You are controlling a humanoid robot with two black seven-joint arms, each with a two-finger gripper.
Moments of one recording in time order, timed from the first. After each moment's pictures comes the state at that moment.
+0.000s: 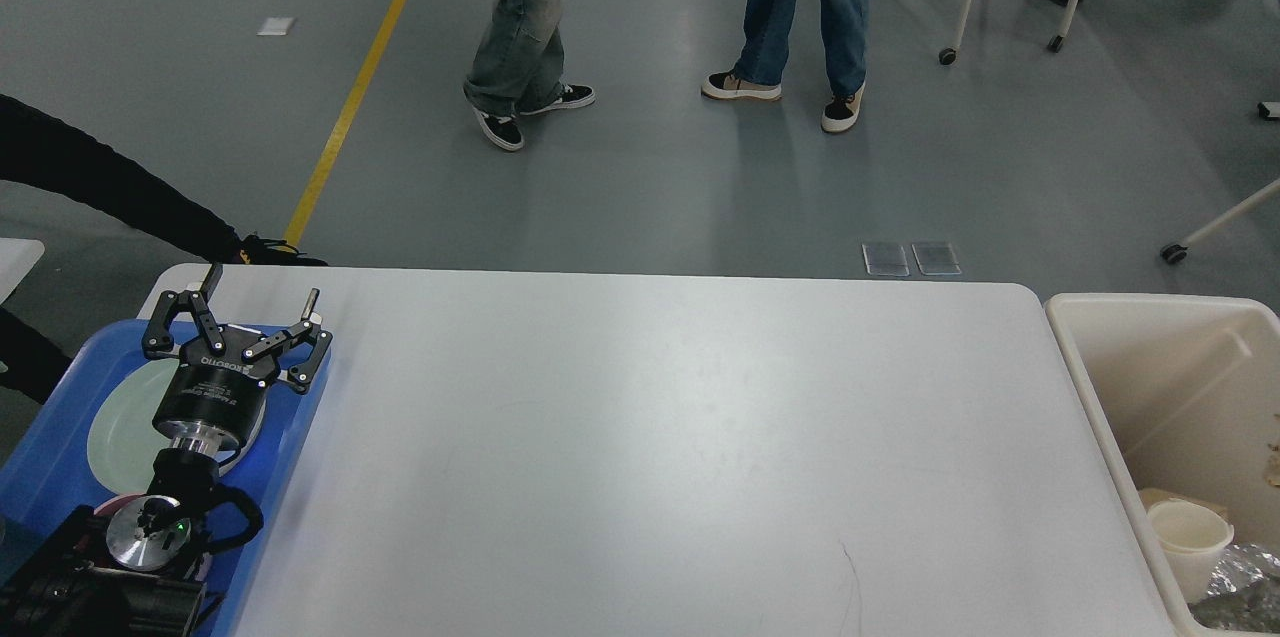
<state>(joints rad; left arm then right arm) -0.39 0.17 -1.50 -0.51 -0.02 -0.77 0.02 0.86 -0.65 -1.08 0.28 0.18 0.44 -0.04</state>
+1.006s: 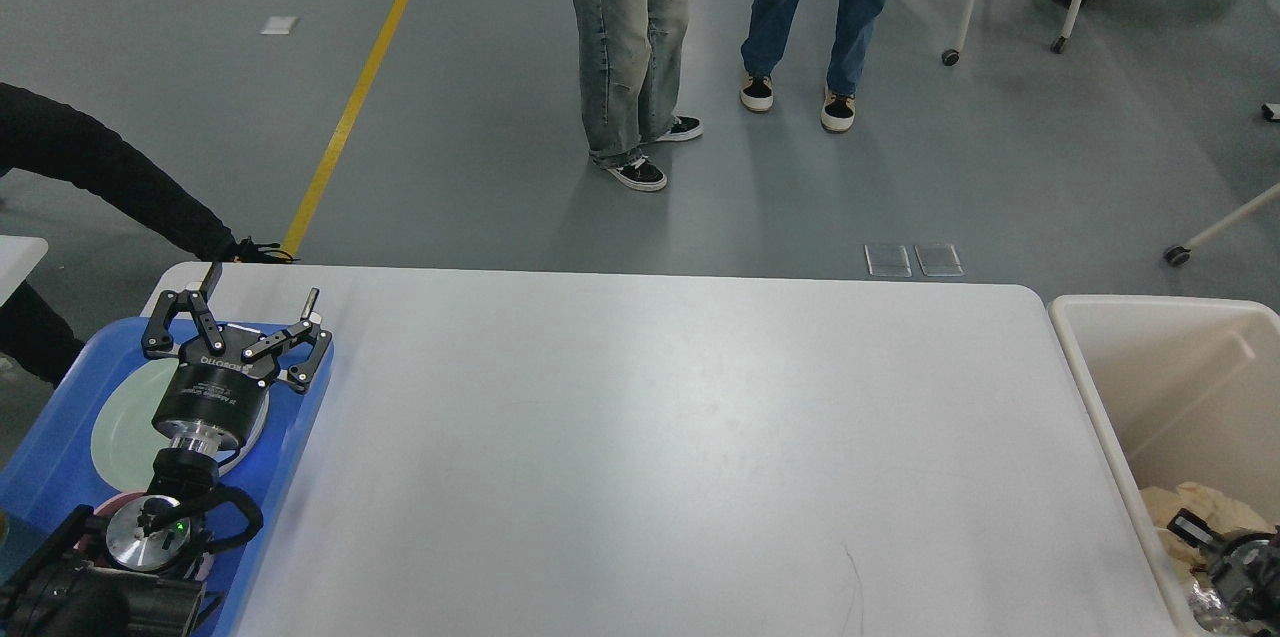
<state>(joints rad) -0.38 0.17 -1.50 -0.51 -0.02 -0.77 0.02 0.50 -0.36 -1.02 0.05 0.20 0.08 -0.05</state>
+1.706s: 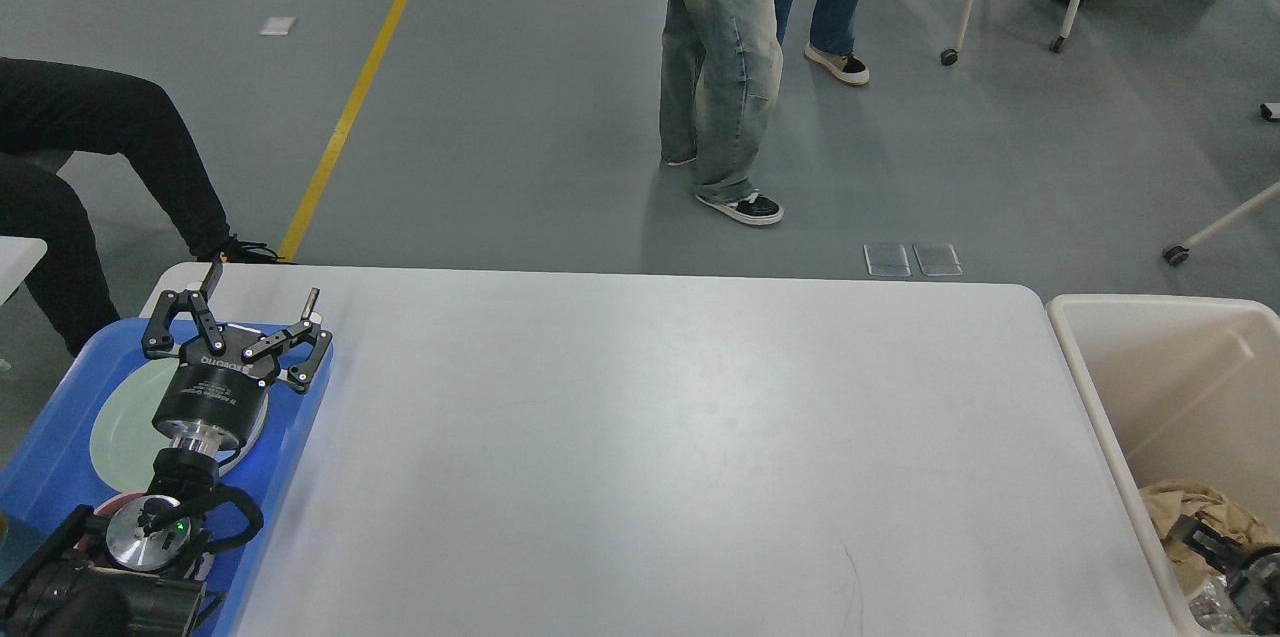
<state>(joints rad) -0.39 0.17 -1.50 -0.51 -0.02 -0.77 0.02 0.48 -0.39 -1.03 0.05 0.19 0.10 -0.04</state>
